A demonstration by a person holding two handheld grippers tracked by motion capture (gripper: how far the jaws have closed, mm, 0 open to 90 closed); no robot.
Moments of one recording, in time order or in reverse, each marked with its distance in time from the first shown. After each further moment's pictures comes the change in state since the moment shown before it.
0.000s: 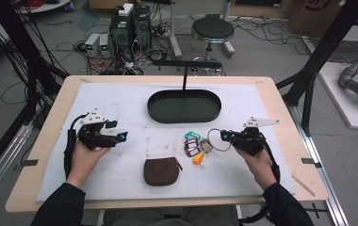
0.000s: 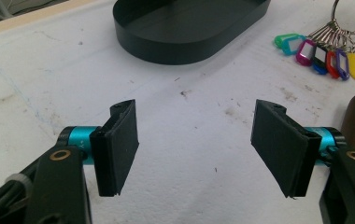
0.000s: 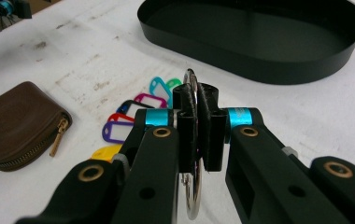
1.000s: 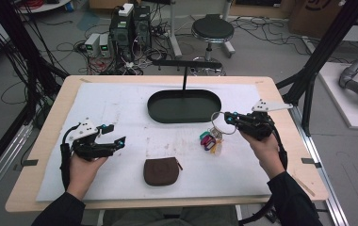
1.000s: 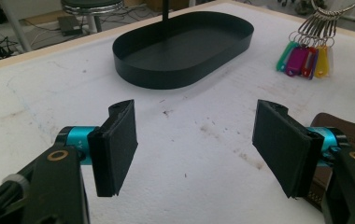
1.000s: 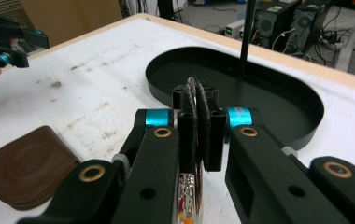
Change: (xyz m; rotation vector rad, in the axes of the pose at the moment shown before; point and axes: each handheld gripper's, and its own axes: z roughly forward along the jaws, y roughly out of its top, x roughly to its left) left arm -0.029 -0.014 -0.027 -0.161 0.046 -0.013; right arm 0.004 0.057 -0.028 -0.106 -0.003 -0.100
